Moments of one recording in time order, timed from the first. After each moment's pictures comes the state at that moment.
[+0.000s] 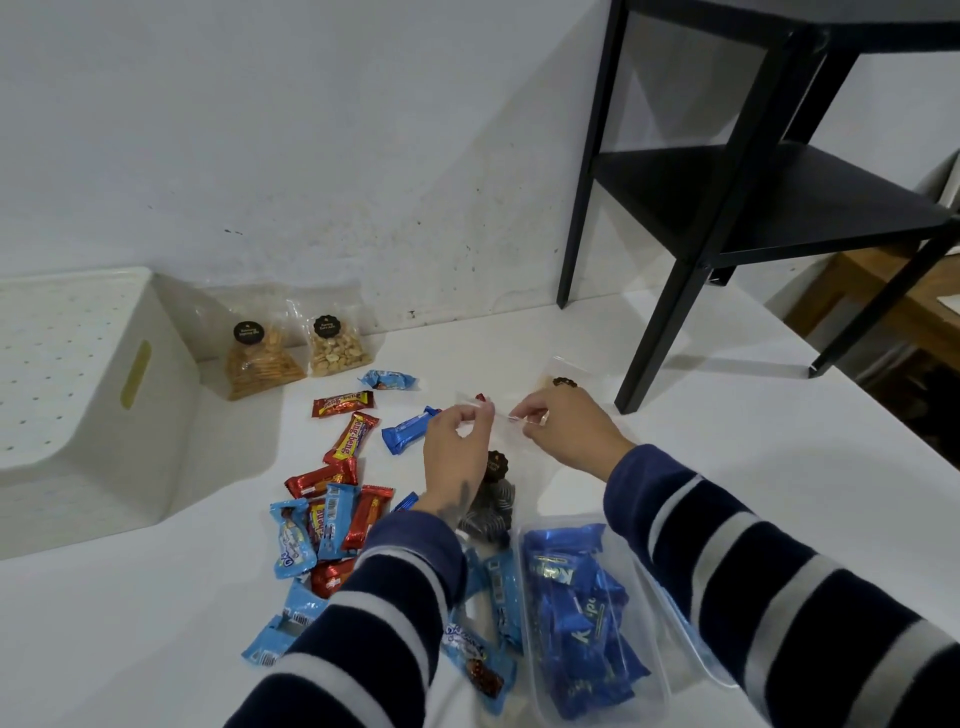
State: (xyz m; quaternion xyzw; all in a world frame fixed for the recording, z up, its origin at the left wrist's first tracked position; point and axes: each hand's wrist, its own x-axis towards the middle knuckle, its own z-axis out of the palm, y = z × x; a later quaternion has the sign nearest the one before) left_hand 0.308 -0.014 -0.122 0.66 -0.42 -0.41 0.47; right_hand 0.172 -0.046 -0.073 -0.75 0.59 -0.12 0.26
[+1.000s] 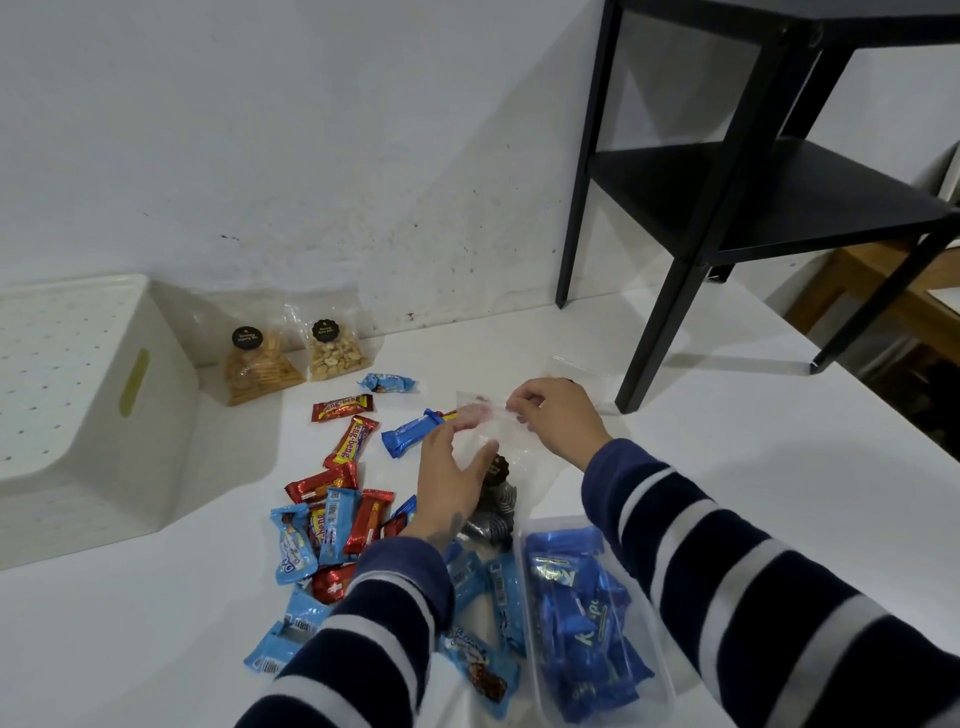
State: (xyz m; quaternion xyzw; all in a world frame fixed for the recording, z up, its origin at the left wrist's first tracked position) left_hand 0.320 0.002 -0.141 0.63 -0.50 -0.38 0.45; right_hand 0.185 -0.056 -0.080 -0.67 0.62 -0.22 0.35
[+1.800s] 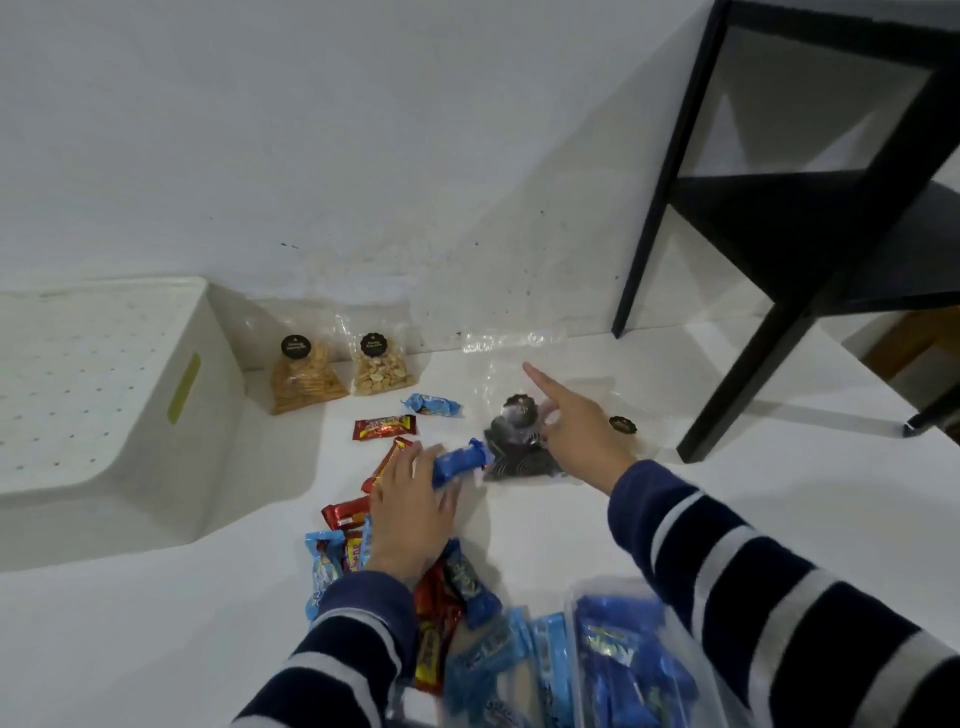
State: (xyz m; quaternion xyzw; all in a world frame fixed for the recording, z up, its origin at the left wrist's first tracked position) left_hand 0.406 -0.011 -0.165 0.76 -0.59 -0.16 0.22; right_hand 0.225 -0.089 -0.076 -0.70 0.58 -0.20 0.36
